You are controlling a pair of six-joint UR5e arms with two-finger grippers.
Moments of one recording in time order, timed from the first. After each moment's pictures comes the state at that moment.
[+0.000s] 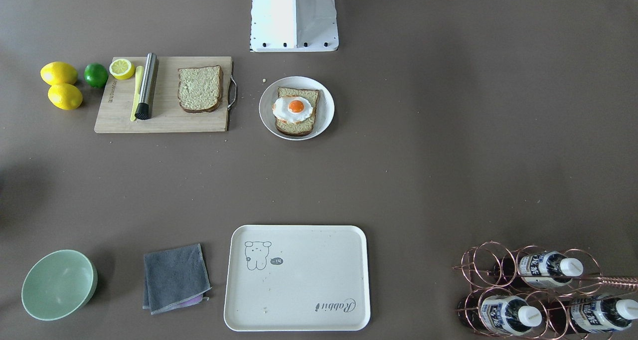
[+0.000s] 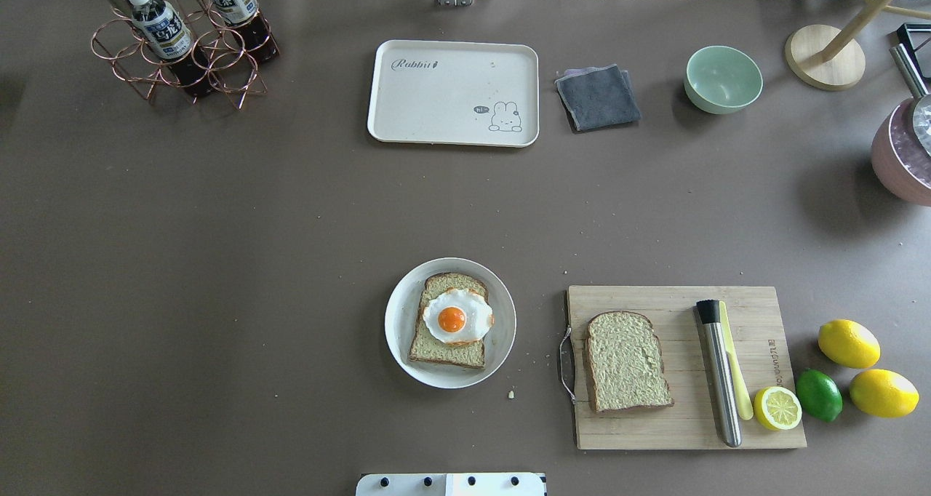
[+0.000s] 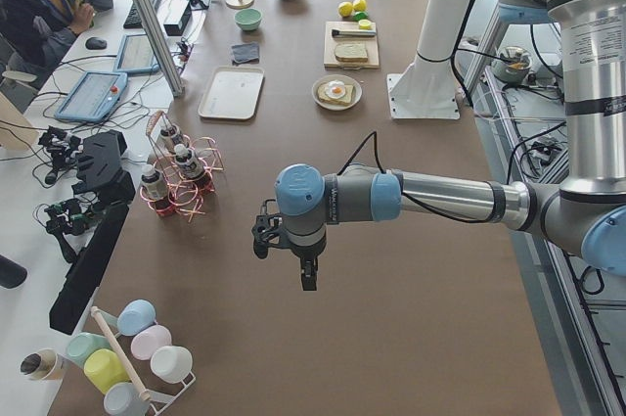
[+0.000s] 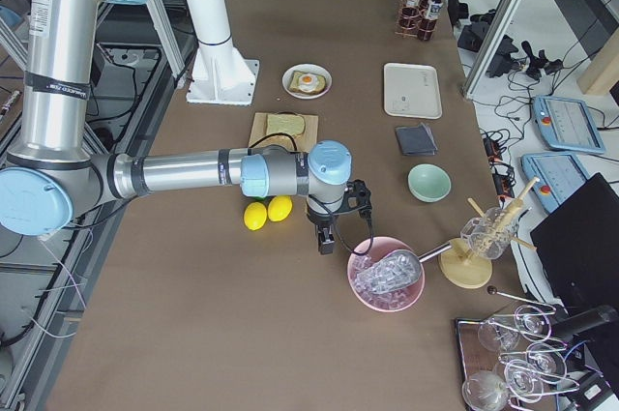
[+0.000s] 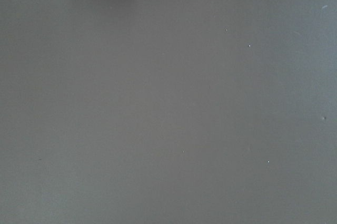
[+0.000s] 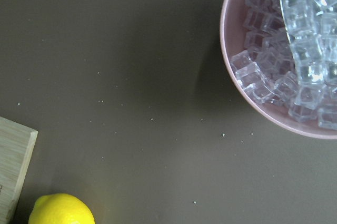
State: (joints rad) left arm -1.59 -1.39 -1.86 -1.39 -2.37 0.03; right arm 1.40 -1.75 1.87 -1.52 2.40 -0.10
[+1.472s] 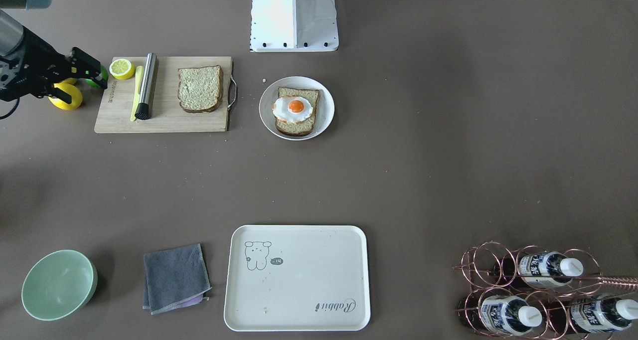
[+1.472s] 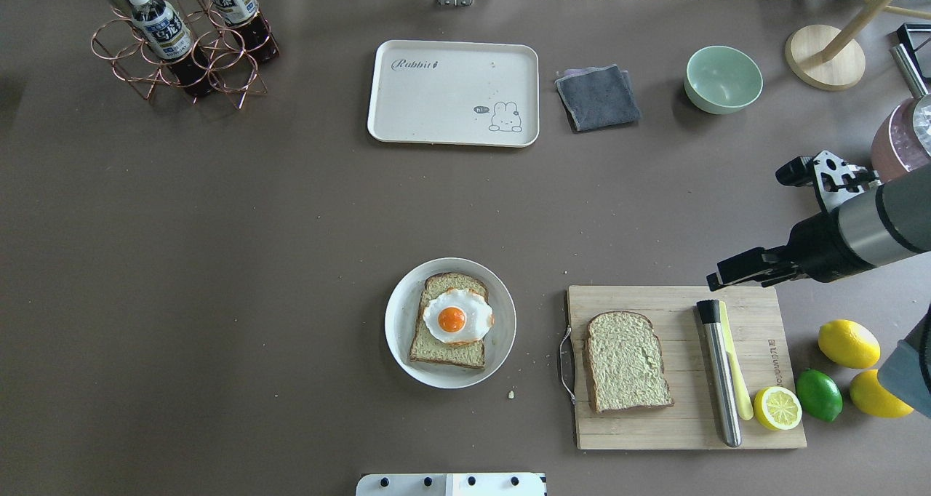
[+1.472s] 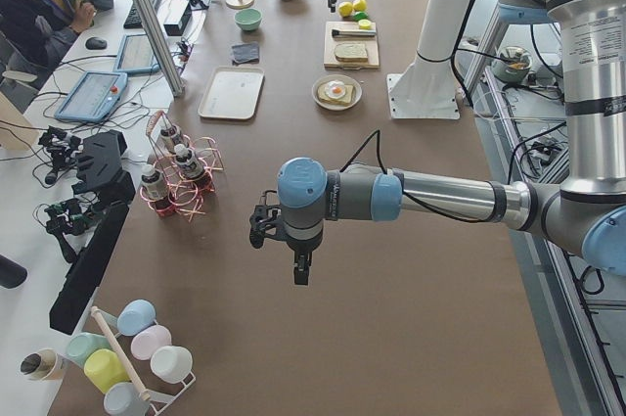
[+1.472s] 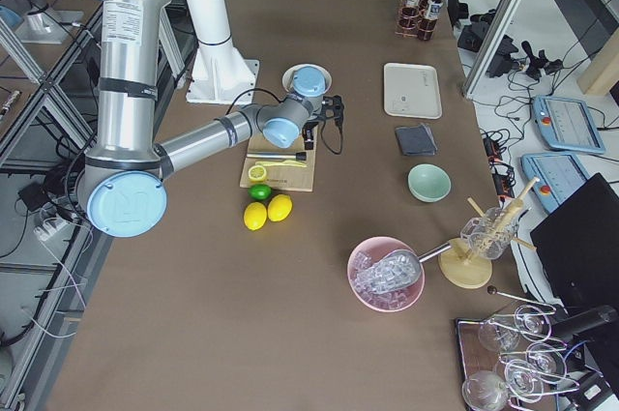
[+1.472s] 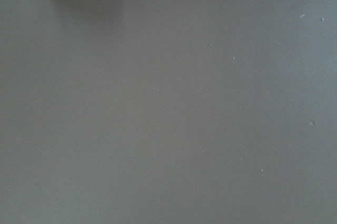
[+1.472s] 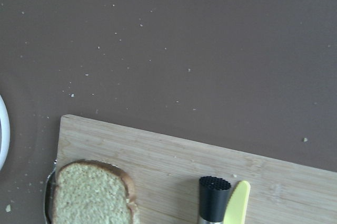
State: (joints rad) left arm -1.59 -1.39 -1.87 -1.49 -2.37 0.03; right arm 0.77 -1.64 2.02 -1.02 2.27 1.03
